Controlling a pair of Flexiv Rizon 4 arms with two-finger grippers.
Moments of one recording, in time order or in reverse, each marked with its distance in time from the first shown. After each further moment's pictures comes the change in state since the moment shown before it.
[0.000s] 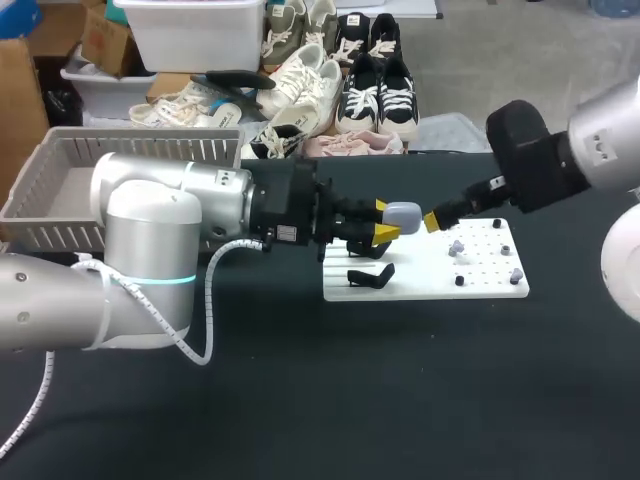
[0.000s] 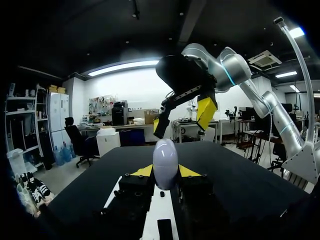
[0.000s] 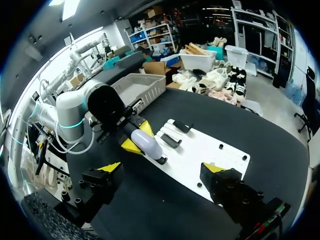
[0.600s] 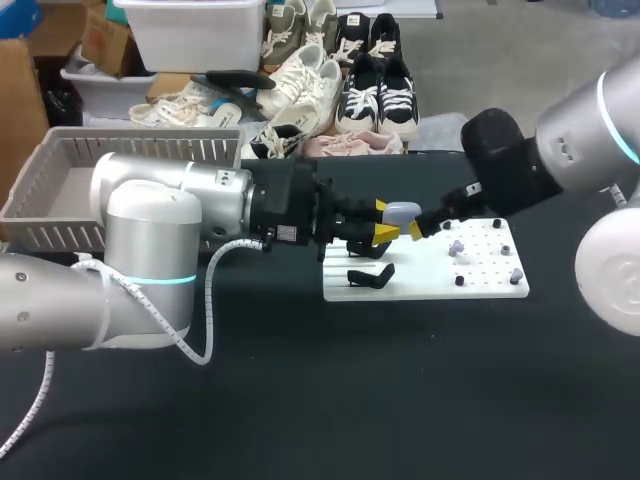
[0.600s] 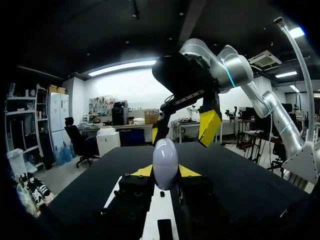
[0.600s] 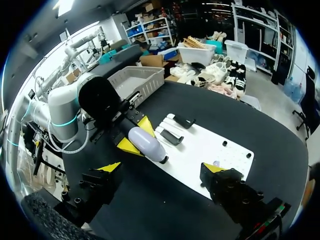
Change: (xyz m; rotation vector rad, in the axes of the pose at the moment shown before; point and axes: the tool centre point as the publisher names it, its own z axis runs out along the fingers) left arm 0.000 0.000 0.000 0.000 0.000 0.000; right arm 0.002 0.005 0.022 0.031 0.056 0.010
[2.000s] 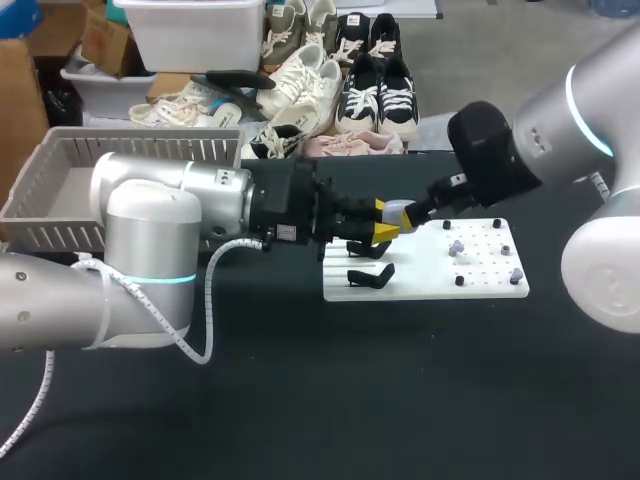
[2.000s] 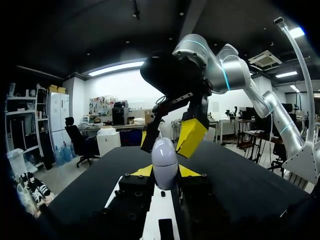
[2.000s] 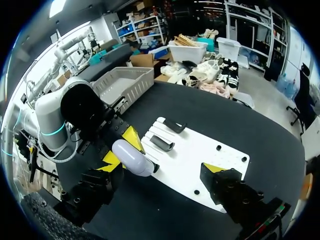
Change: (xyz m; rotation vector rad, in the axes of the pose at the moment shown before) left arm 0.000 0.001 -0.001 -0.002 0.000 0.000; right arm -0.016 -0.014 0.015 0.067 0.010 0.035
